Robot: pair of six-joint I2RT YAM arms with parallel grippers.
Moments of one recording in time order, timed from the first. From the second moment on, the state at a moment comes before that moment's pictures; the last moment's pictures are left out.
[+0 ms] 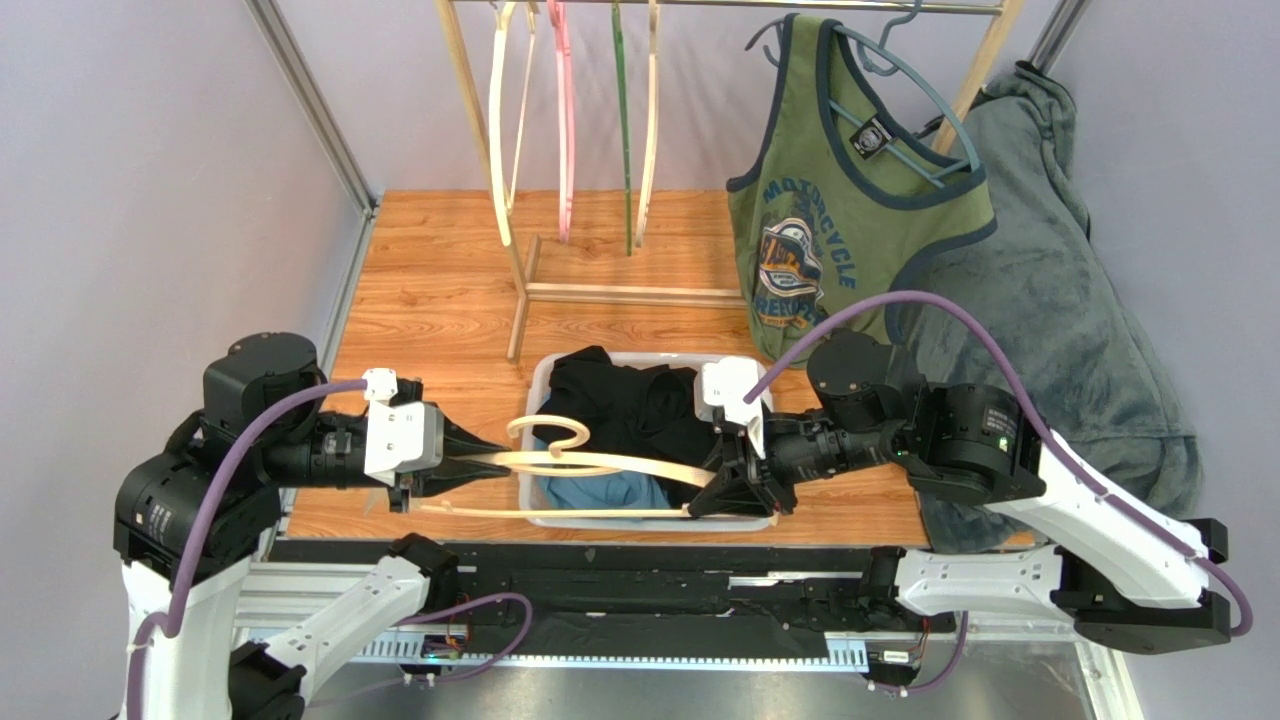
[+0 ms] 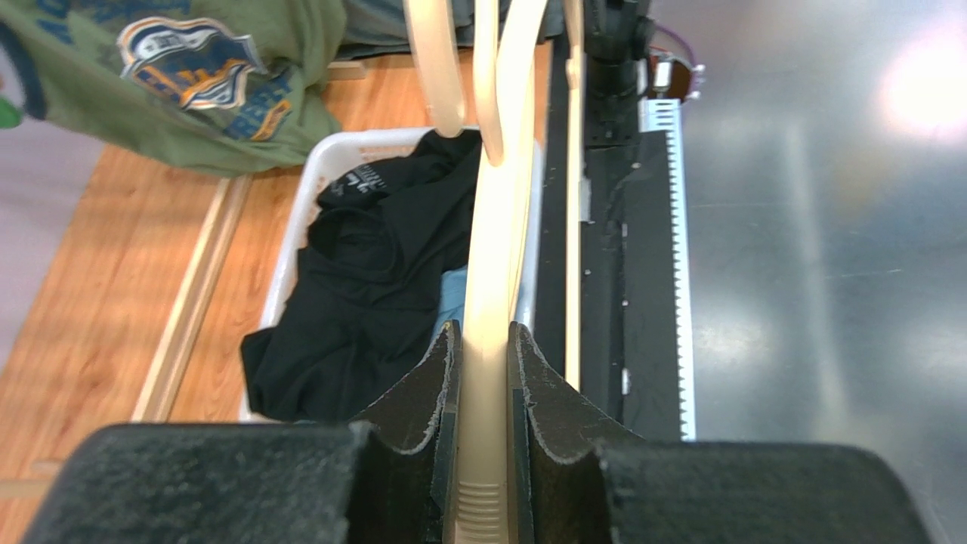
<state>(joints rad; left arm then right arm) -0.45 0.80 1.62 -1.34 0.91 0.61 1.18 1.02 1.49 -0.95 -0.39 -0.05</state>
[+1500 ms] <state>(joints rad) -0.45 0.81 1.98 -1.14 0.69 0.40 1.18 0.90 2.00 -1.32 0.65 0.18</state>
